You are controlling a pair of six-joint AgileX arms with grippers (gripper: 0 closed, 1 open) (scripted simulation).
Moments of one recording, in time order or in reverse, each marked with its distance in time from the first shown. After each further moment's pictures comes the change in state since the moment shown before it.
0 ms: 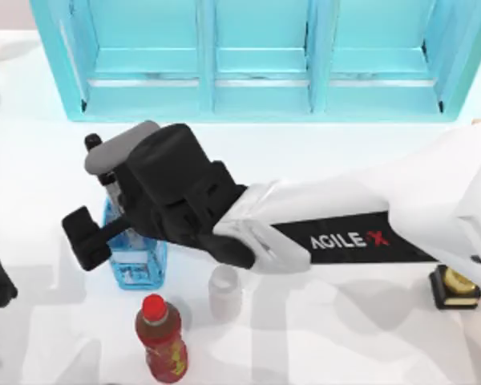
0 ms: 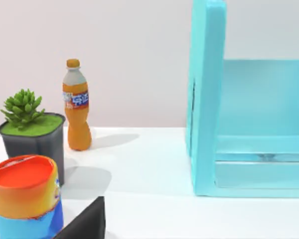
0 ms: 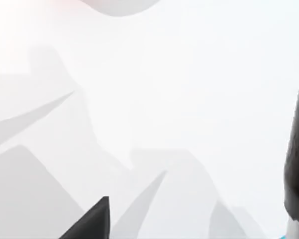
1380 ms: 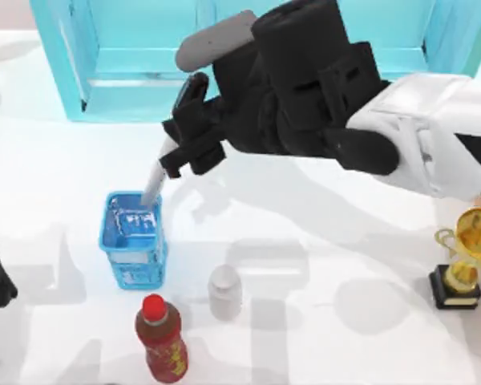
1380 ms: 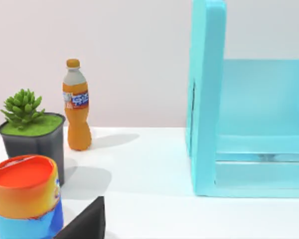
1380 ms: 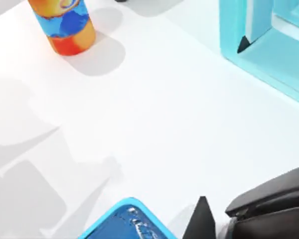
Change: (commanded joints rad) left arm 0.000 0.000 0.000 0.000 0.000 0.000; right arm -0.172 -0.447 -0.128 -0.291 -0.151 -0.109
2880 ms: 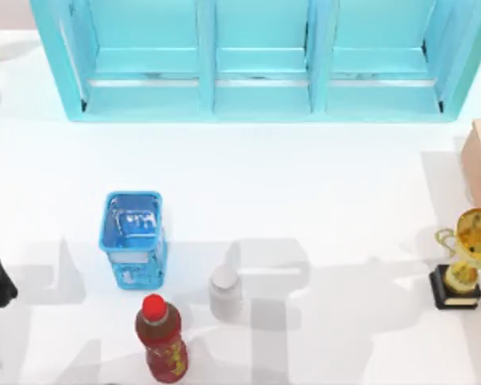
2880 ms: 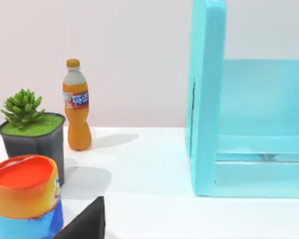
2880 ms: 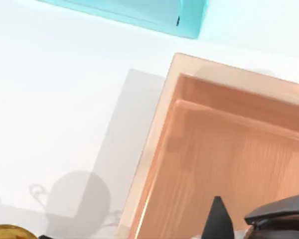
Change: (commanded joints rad) left arm 0.000 0.000 0.000 0.000 0.000 0.000; right arm -1.053 -0.523 -0.058 -0.844 -0.266 -0.560
